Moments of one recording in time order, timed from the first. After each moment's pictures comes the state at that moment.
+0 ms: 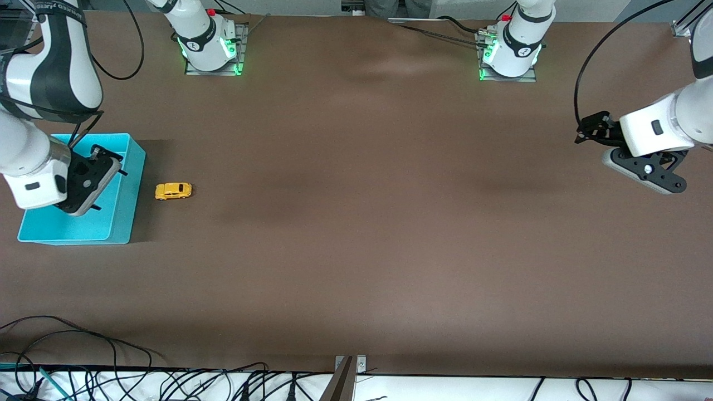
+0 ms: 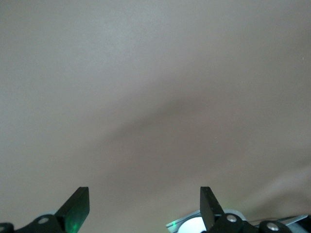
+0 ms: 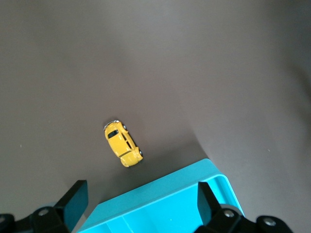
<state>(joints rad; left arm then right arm) 0.57 0.22 -0.73 -1.47 0.10 1.40 0.25 0.07 0.17 -0.10 -1.81 -0.02 1.94 -1.20</state>
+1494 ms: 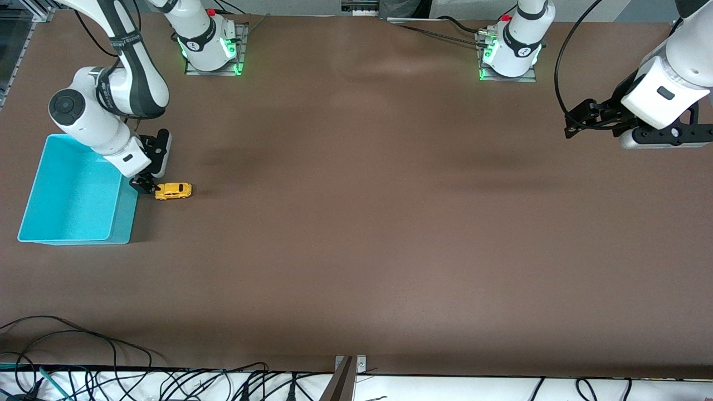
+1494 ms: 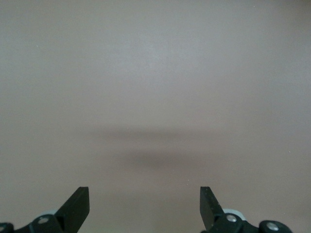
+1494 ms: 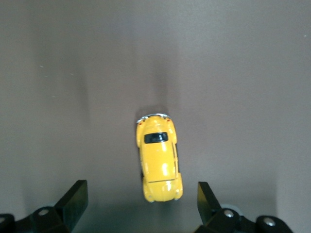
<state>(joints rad) 0.01 -0.02 -0.13 -1.62 -0.02 1.55 -0.18 0.07 0.15 -0.12 -2.42 -0.02 2.61 -1.60</state>
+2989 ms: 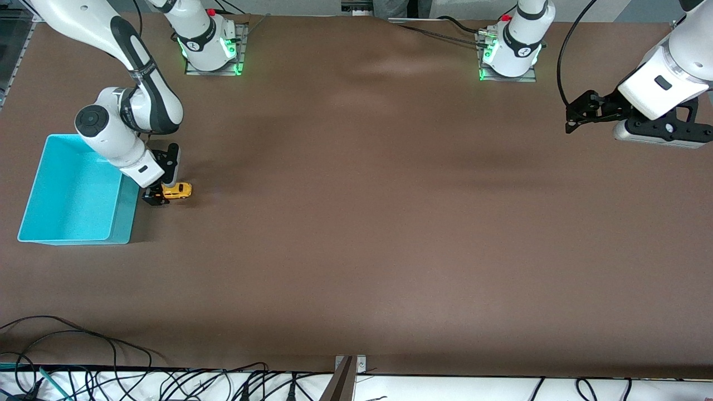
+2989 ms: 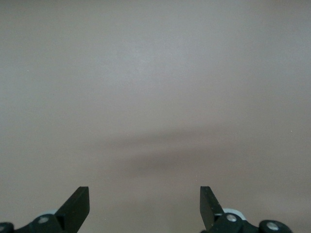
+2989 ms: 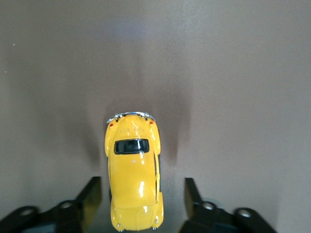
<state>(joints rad) 0.02 -0.02 -0.14 -1.62 -0.03 1.55 -0.01 0.05 0.30 -0.12 -2.42 -0.02 2.83 -1.66</state>
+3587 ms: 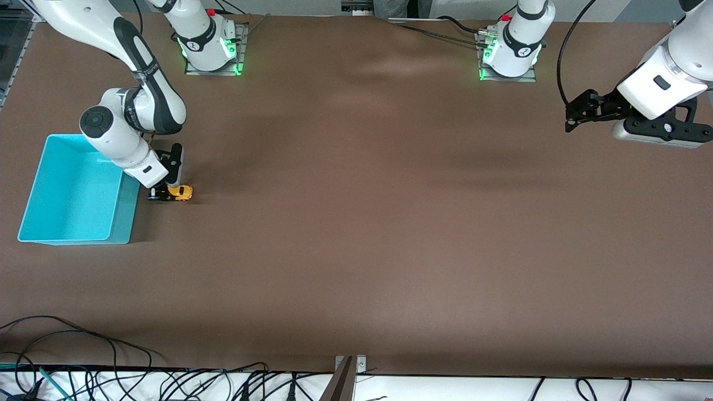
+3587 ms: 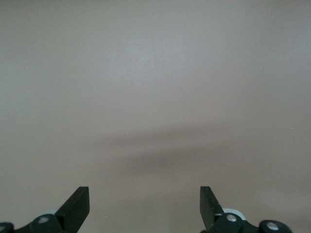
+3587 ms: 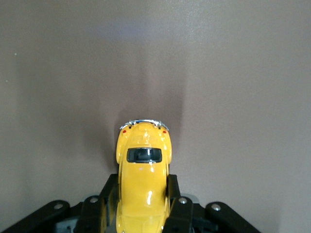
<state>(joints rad) 0.02 -0.02 -0.14 -1.62 -0.03 1.54 -0.01 0.05 0.31 -0.11 -2.42 -0.02 2.84 -1.66</state>
